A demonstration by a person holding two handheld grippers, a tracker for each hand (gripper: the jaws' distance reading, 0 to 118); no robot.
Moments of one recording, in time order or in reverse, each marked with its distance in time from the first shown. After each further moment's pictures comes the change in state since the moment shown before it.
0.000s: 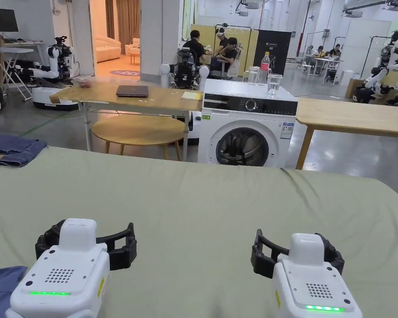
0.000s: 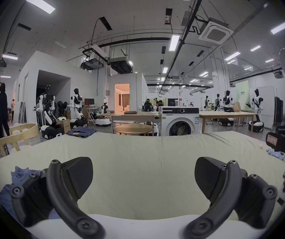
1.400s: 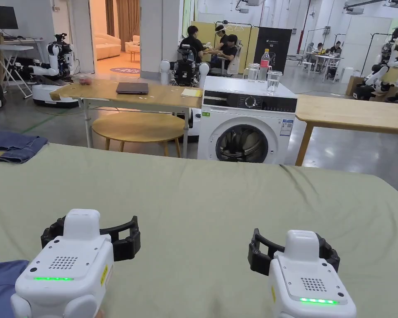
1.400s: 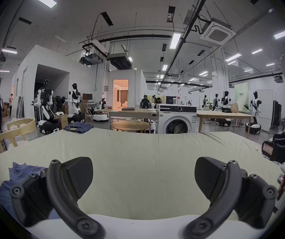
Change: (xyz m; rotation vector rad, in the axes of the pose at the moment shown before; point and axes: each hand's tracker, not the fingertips) left arm 0.002 0.002 -0.001 -0.036 -0.024 0.030; right arm -0.002 -0.002 0.006 -0.045 -0.009 0.004
